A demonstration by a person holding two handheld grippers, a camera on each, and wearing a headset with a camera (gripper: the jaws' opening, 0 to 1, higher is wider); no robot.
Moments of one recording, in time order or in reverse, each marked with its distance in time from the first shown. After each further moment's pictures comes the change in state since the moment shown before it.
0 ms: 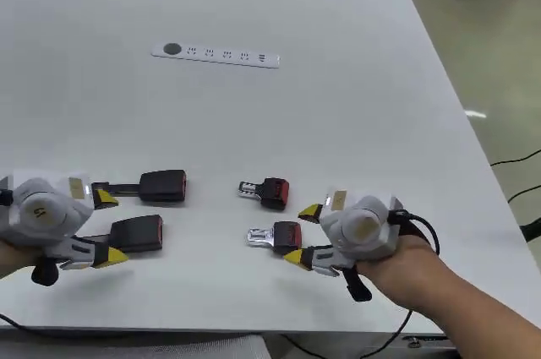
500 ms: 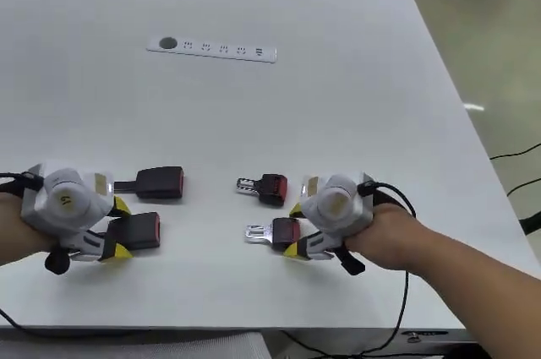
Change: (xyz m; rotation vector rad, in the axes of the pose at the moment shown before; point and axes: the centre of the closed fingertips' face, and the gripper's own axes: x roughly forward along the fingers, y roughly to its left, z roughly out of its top) left arm 0.014 -0.010 -0.003 0.106 0.090 -0.119; right arm 0.025 -0.006 -0.021 -0.092 0.134 0.146
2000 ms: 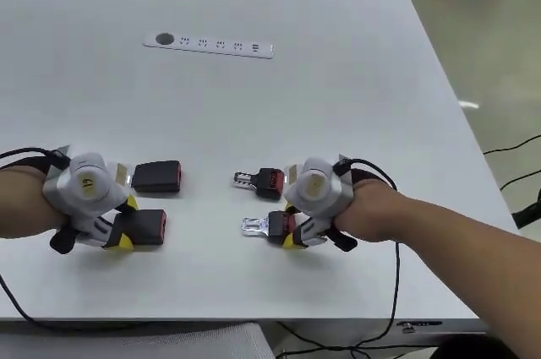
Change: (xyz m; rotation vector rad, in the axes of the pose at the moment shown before) left arm 0.005 -0.006 0.008 0.084 0.042 -0.120; right arm 0.007 0.003 -0.004 -0.061 0.103 0.078
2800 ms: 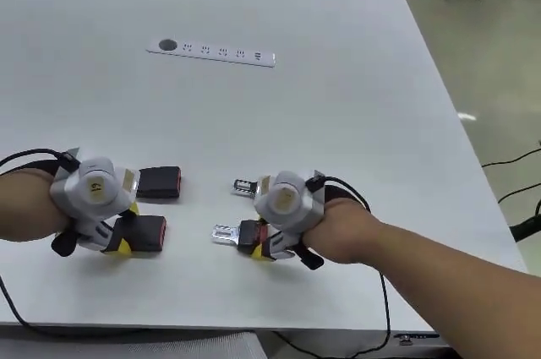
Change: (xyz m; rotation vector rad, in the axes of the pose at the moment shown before) left arm 0.003 0.001 0.000 0.023 0.033 -0.013; right arm 0.020 0.008 0.051 0.040 -0.063 -0.039
